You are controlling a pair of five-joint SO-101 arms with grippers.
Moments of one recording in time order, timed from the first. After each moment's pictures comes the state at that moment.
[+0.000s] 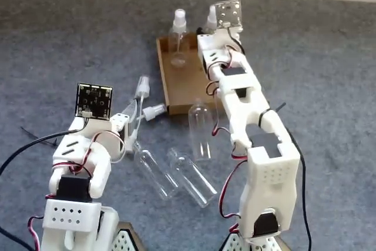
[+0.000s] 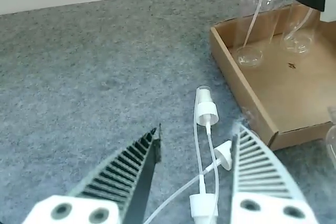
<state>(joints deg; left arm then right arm) -2.1 -76.9 73.1 39.7 0.1 -14.2 27.3 1.5 -0.8 1.5</state>
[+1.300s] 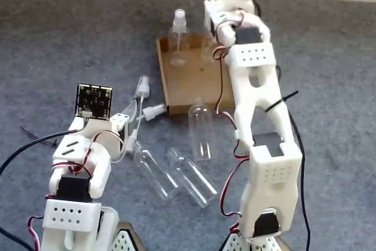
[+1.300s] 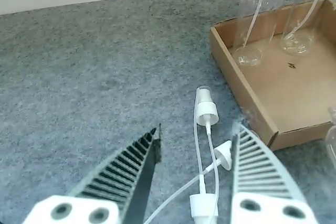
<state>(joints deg) -2.1 -76.9 73.1 39.7 0.1 -12.6 27.5 -36.6 43.2 1.5</state>
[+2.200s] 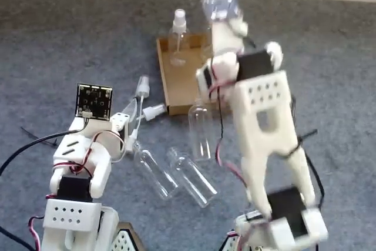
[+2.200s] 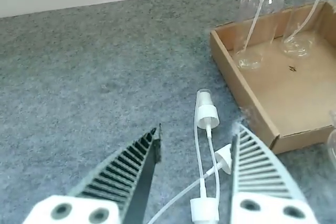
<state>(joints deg) -2.1 -76.8 74.0 37.9 0.1 -21.9 -8.9 -11.6 92.9 1.9</state>
